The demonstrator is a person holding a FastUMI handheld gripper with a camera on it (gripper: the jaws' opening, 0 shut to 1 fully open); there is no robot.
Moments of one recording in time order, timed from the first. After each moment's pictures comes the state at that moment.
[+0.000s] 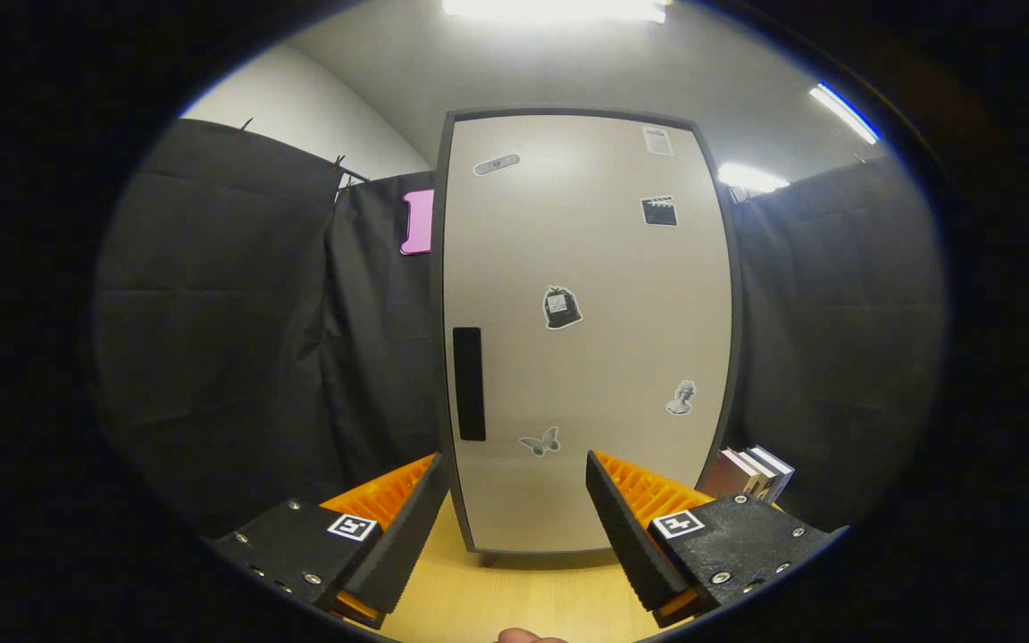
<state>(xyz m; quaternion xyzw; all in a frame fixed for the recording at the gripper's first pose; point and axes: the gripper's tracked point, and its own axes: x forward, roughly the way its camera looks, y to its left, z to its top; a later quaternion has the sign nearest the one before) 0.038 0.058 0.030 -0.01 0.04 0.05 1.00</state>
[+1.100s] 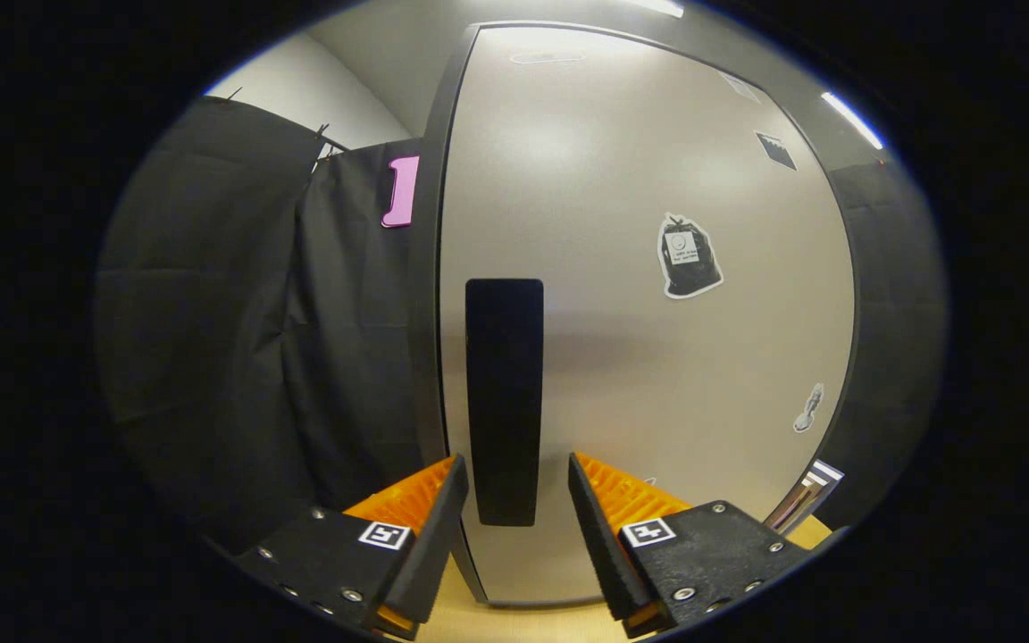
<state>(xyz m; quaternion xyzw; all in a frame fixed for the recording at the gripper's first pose) 0.209 0.113 -0.009 -0.01 0.05 0.02 1.00</state>
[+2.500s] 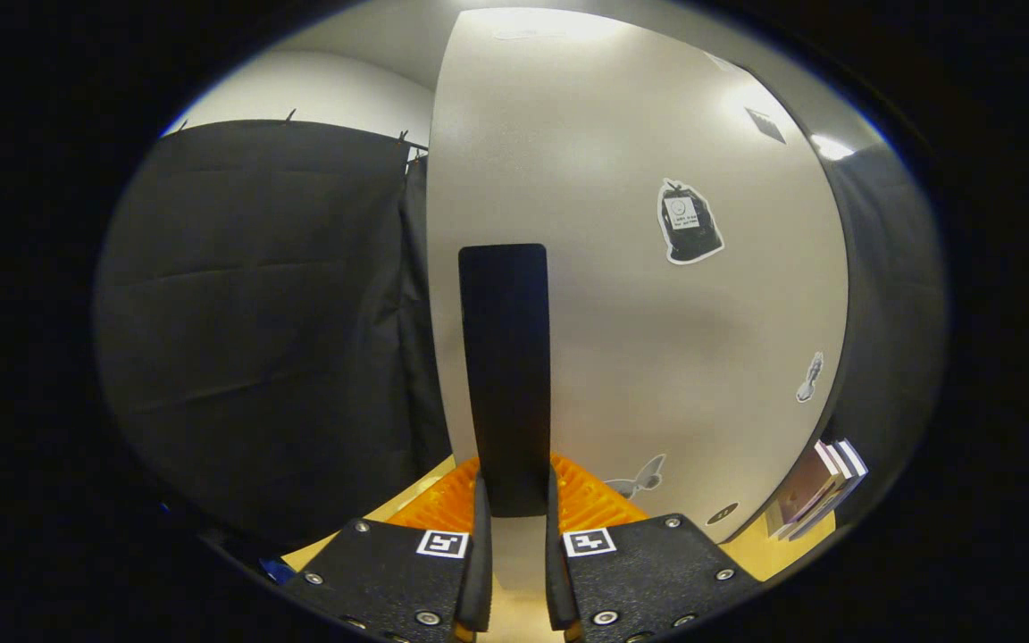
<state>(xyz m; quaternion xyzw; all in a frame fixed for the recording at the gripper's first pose) 0.096 0.080 -0.015 0.00 0.09 0.23 0.97</state>
